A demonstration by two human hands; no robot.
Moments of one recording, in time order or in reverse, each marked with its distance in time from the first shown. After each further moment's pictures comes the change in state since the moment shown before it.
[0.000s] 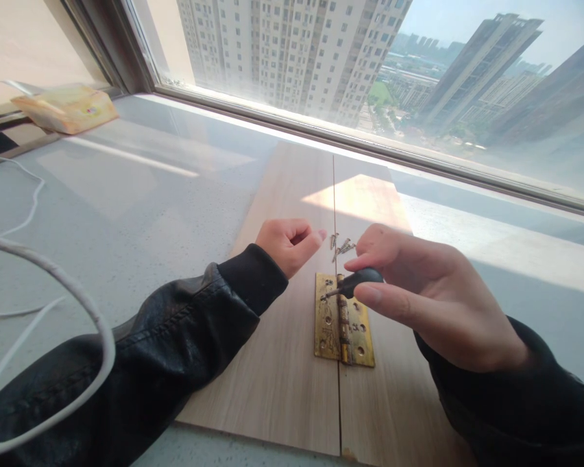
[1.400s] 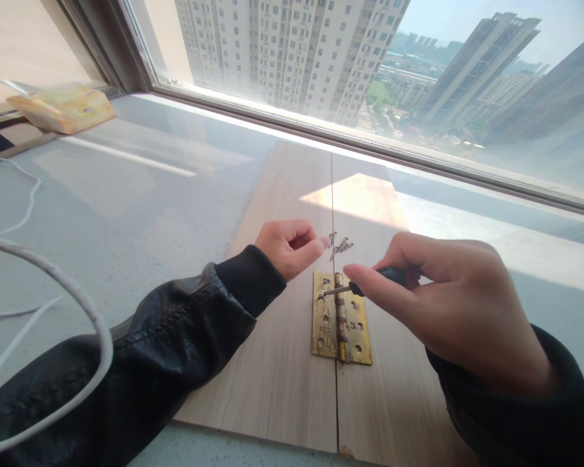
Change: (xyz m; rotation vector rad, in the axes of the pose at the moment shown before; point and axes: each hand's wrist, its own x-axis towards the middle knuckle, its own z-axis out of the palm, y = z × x) left_hand -0.004 0.002 -0.001 -0.064 -0.069 0.044; right_hand -0.004 -0.010 0.001 -0.791 0.267 -0.107
